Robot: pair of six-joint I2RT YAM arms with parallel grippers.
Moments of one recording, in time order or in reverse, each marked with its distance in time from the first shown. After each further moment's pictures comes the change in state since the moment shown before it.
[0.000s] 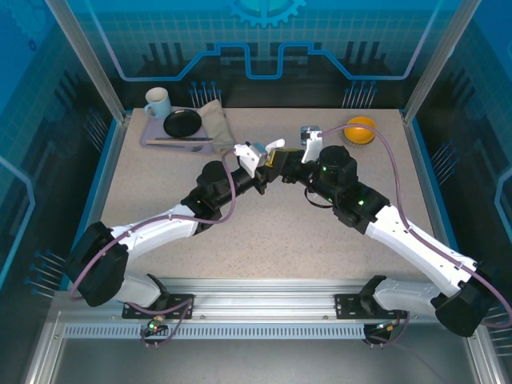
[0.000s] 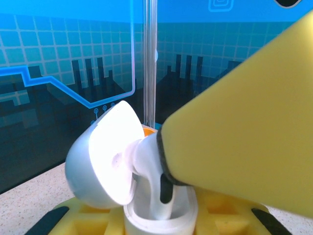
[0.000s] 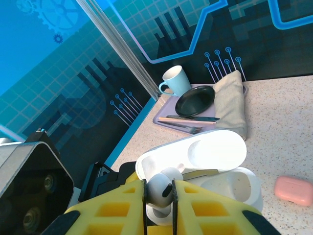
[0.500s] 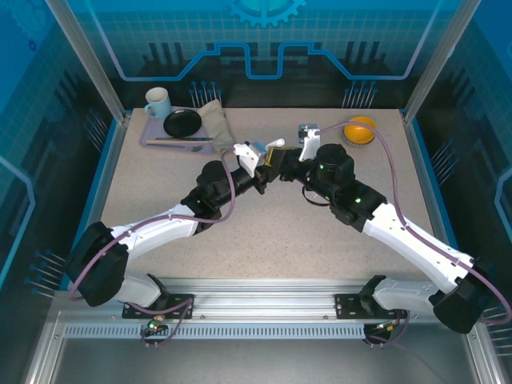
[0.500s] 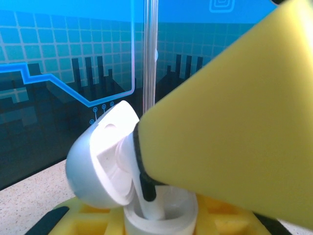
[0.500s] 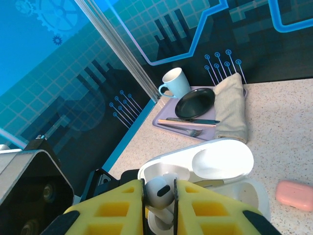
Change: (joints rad) left arm 0.002 0.000 0.000 0.000 0.001 -0.018; right arm 0.006 0.024 0.015 0.012 0.015 -0.004
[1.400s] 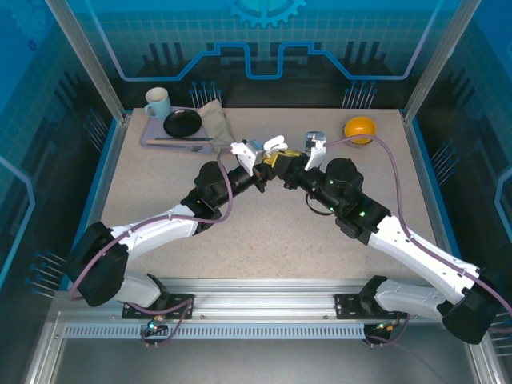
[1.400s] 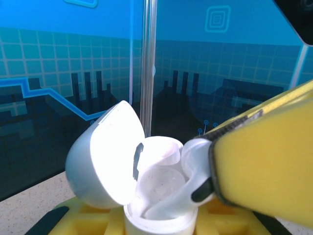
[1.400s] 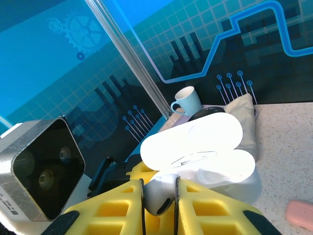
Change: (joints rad) left arm 0.000 0.000 -0.002 0.060 0.003 -0.030; right arm 0.021 -0.090 -0.140 0.170 0.013 -0.027
